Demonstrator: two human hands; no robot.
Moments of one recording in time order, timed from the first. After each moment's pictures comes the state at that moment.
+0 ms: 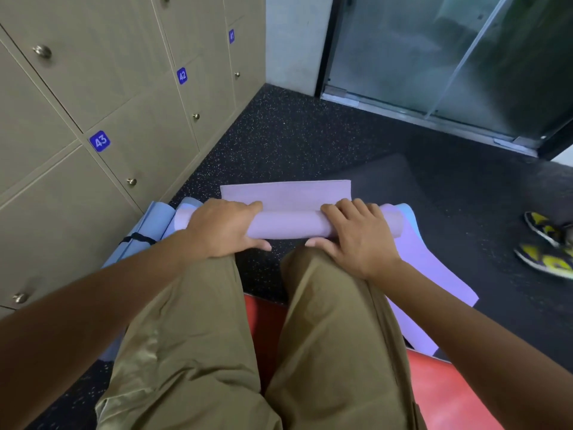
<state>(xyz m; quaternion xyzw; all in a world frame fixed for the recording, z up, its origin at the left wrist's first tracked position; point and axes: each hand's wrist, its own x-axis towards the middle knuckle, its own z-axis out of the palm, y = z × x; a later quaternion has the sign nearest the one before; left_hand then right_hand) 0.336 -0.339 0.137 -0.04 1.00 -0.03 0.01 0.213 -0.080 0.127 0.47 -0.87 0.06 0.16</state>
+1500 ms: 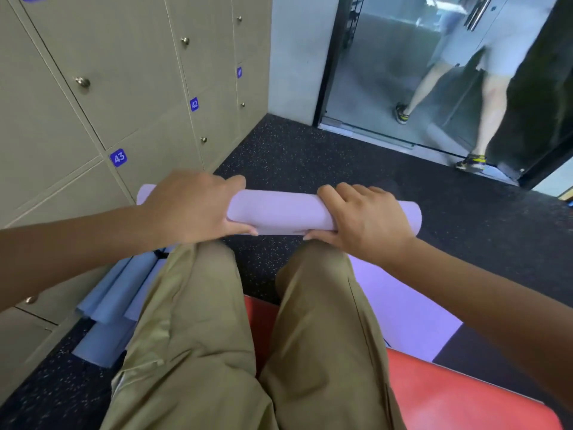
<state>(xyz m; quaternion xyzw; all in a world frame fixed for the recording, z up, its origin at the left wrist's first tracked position) 0.409 -0.323 0.266 -0.04 0.99 -0.06 -0.12 0.251 -0.073 0.241 0.54 -0.79 0.01 0.30</state>
